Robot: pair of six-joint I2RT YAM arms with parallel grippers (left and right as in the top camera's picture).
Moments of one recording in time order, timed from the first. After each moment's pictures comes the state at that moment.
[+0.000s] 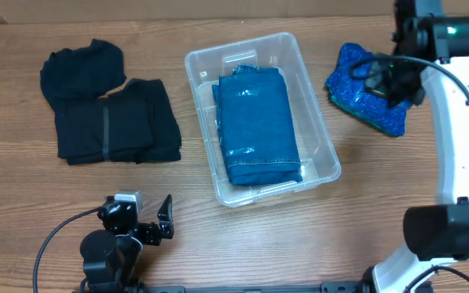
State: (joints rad) left arm 0.07 0.02 0.16 -0.57 0.25 -0.08; right arm 0.00 1.85 2.02 -1.53 0.04 0.40
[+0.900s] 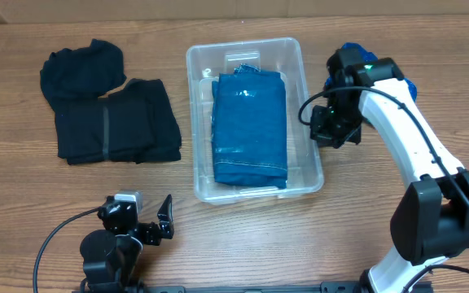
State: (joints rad) left arm 0.07 0.02 0.16 -0.57 0.25 -0.08; right arm 0.20 1.85 1.56 -1.31 -0.19 0.35
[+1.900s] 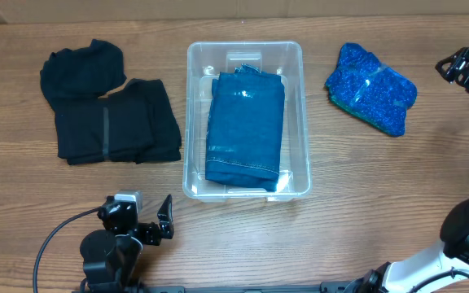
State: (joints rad) left arm 0.07 0.02 0.16 -0.57 0.25 -0.08; right arm -0.56 1.87 1.81 -1.00 -0.50 0.02
